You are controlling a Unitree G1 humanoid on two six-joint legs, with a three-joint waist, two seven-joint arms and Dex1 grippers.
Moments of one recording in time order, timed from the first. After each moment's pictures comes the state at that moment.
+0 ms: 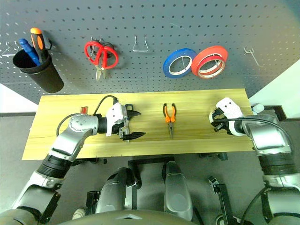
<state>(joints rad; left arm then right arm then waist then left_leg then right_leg) -0.41 0.49 -0.21 -0.04 -0.19 0.25 -1.07 -0.35 -0.86 -0.06 0.01 0.10 0.82 0.93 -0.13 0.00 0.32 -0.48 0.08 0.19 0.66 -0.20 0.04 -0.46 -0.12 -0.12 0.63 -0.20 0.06</state>
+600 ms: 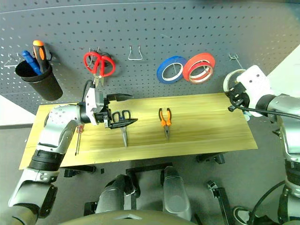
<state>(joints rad) -0.48 0.49 -0.06 0.06 -0.36 0.05 -1.17 -0.34 -0.95 -0.28 -0.28 0.19 0.83 0.79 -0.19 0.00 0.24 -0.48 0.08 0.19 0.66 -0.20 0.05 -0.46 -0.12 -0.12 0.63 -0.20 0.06</state>
